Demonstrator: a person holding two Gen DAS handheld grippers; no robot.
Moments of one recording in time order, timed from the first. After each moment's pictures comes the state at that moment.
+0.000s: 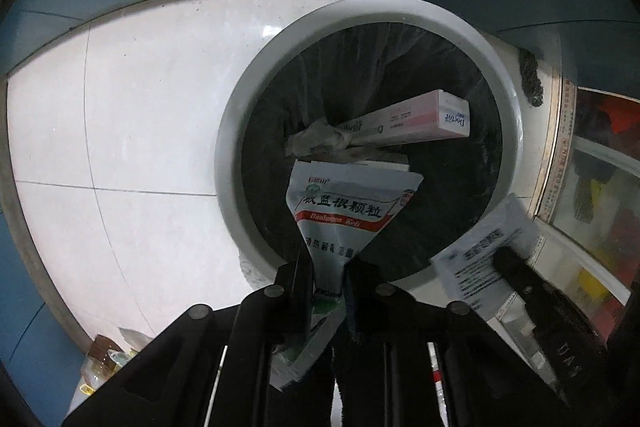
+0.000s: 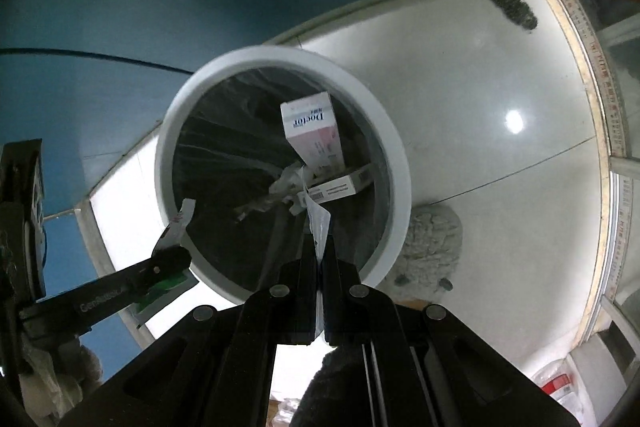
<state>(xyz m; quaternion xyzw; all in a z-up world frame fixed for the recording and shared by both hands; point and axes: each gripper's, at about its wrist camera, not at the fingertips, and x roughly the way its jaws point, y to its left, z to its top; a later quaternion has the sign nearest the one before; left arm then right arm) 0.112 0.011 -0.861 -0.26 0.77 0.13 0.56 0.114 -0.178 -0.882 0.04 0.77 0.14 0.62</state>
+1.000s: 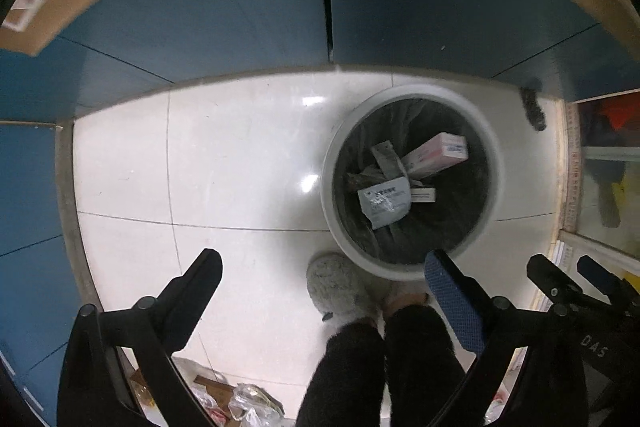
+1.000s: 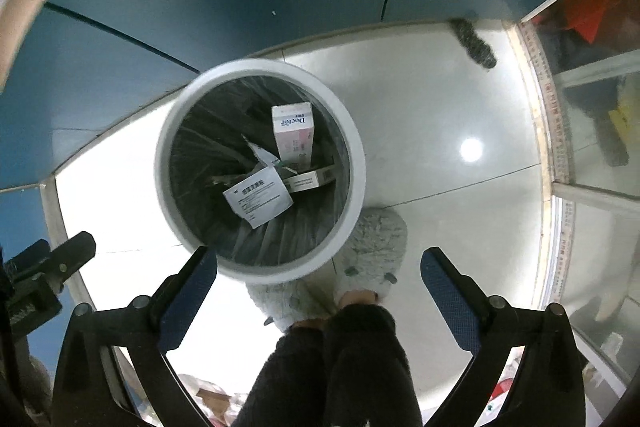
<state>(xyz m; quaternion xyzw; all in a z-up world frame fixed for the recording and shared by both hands) 0.075 0.034 -0.715 -0.17 0.72 0.19 0.65 0.099 -0.173 -0.791 -0.07 0.75 0.12 0.65</state>
